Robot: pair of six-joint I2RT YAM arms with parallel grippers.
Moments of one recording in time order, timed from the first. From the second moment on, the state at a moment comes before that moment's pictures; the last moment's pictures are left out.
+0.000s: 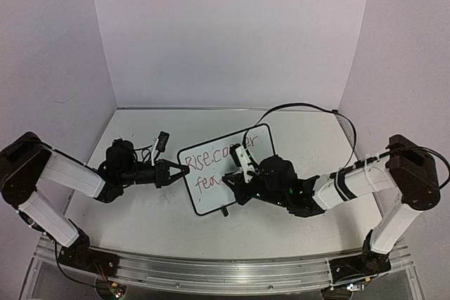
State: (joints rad) left arm -0.58 1.50 0.43 0.84 0.66 -0.47; right arm 1.06 1.69 0.77 0.56 0.15 0.23
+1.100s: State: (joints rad) left arm -0.59 1.50 0.43 0.84 0.66 -0.47; right arm 1.03 1.69 0.81 0.57 0.09 0.19
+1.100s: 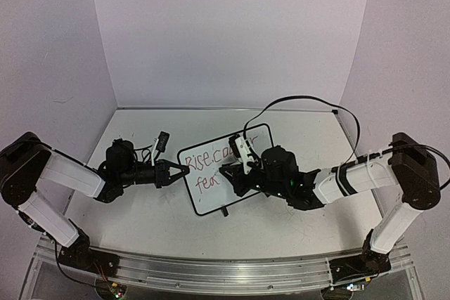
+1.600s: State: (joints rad) left arm -0.59 1.50 0.43 0.84 0.66 -0.47; right arm 1.03 1.70 0.82 0.57 0.11 0.19
